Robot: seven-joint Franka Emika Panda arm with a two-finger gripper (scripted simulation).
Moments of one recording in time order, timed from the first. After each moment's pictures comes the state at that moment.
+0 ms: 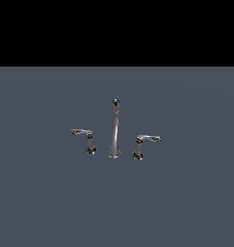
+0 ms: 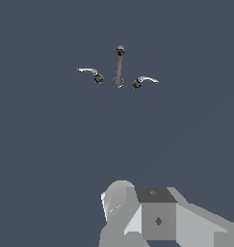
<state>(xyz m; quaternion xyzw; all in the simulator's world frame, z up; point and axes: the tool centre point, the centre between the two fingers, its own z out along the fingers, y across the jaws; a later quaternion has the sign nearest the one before) -0.260 -0.007 0.477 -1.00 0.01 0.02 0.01</state>
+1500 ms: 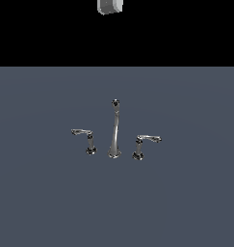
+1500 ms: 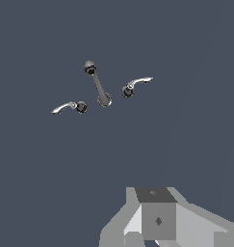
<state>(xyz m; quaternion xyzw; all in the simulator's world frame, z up) -0.187 0.009 0.368 -0.97 0.24 0.02 0.01</state>
